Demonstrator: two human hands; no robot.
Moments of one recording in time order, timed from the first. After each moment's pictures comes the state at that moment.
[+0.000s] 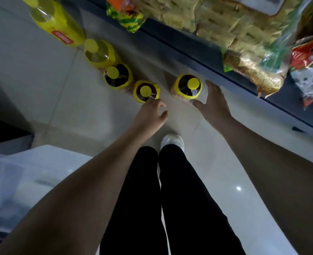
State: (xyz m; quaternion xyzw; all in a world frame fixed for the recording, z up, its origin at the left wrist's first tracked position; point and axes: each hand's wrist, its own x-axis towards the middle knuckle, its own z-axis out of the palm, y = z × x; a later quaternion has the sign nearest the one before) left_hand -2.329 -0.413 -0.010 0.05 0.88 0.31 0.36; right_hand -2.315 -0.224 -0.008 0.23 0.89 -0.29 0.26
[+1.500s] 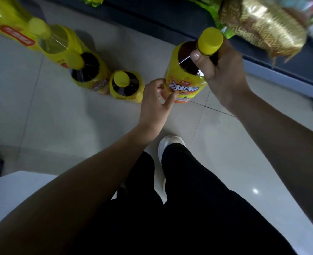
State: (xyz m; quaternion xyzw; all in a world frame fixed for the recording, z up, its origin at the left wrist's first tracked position) left_hand -2.300 -0.367 -0.094 0.00 0.82 0.53 0.21; right_hand -2.309 -0.209 -0.029 0.17 0.87 -0.47 0.00
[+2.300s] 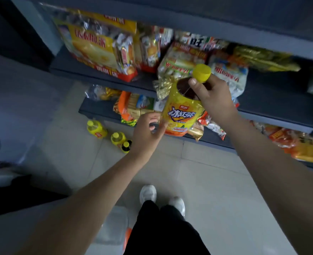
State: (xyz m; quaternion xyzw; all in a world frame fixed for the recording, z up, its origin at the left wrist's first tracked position) left_hand -2.318 -0.407 0.406 0.12 0.79 0.59 0.14; right_hand -2.310 -0.222 0.481 0.16 0.84 -0.51 -0.12
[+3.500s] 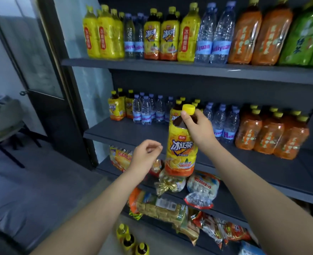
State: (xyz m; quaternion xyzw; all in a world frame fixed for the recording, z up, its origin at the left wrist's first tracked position) left_hand -2.264 -0.386 0.754 0.14 0.77 0.62 -0.01; right_hand -2.251 -0.213 0.816 0.04 0.84 -0.47 -0.27
